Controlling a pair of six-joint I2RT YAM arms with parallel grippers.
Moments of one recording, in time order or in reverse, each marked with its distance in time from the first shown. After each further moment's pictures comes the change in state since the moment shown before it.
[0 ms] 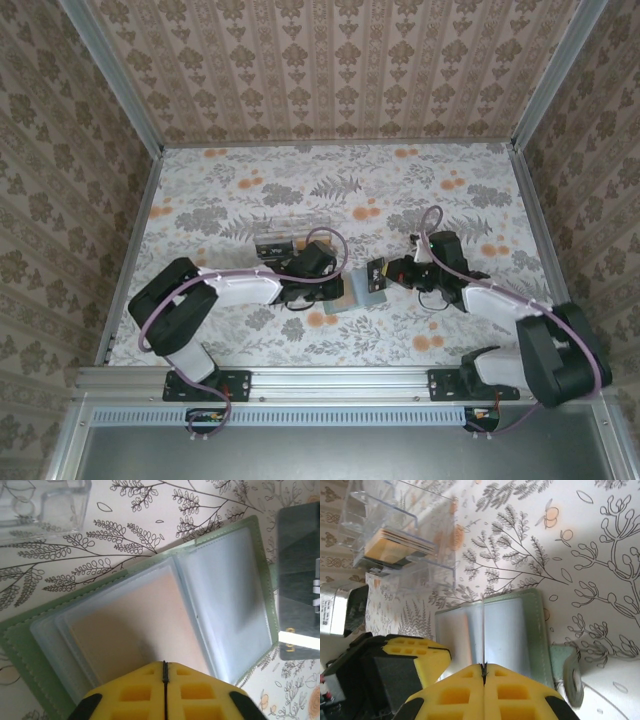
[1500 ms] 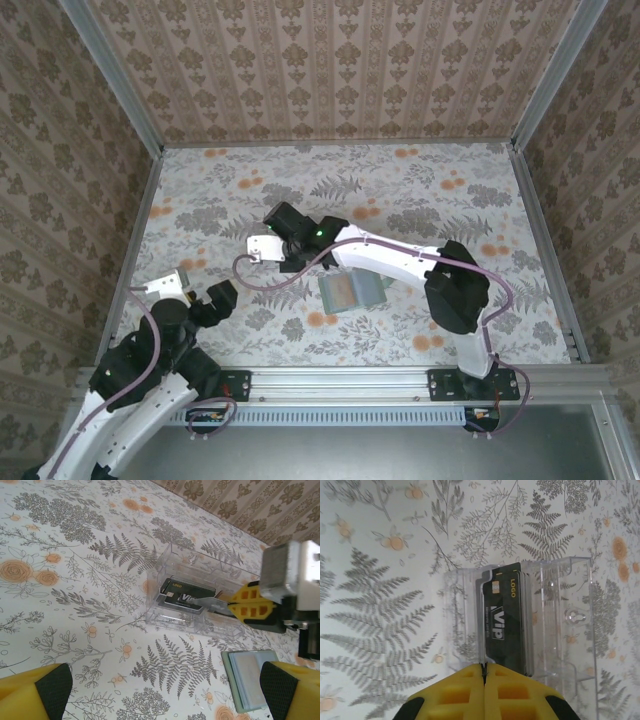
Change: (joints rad) left arm 0.191 -1.478 -0.154 -0.921 -0.561 0.046; right arm 0.694 0.765 1.248 -0.664 0.641 -1.447
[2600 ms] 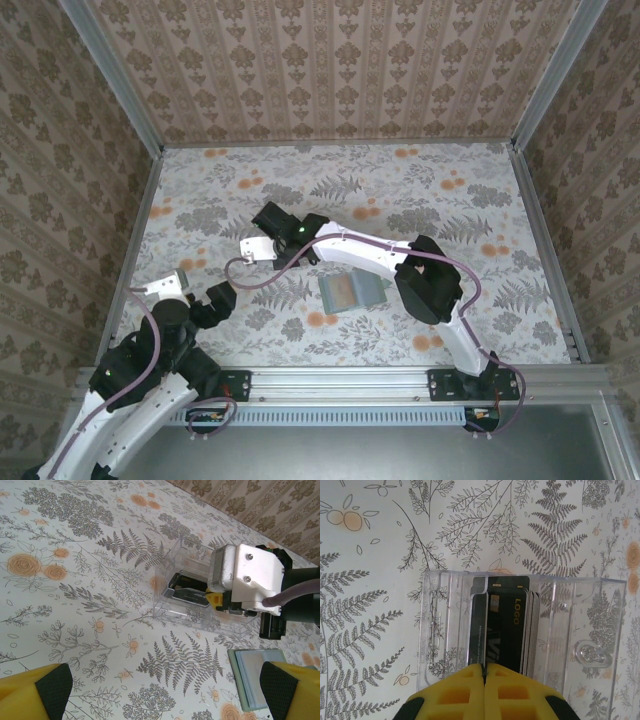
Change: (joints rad) left arm 0.000 0.000 0.000 -0.026 -0.009 -0.019; right arm -0.015 0.179 0.155 -0.031 0.043 -0.095
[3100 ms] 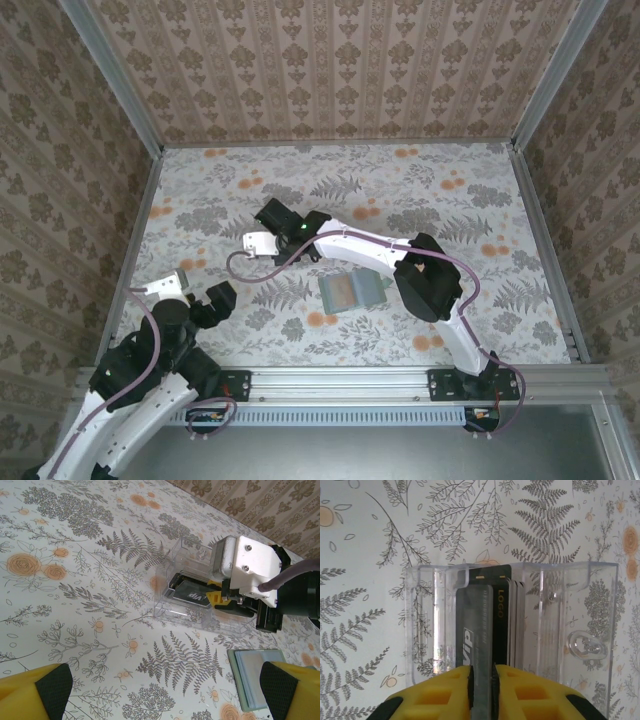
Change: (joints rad) left arm 0.000 0.000 0.000 0.001 0.001 0.000; right arm -0.023 0.008 0.001 0.022 0.003 0.034
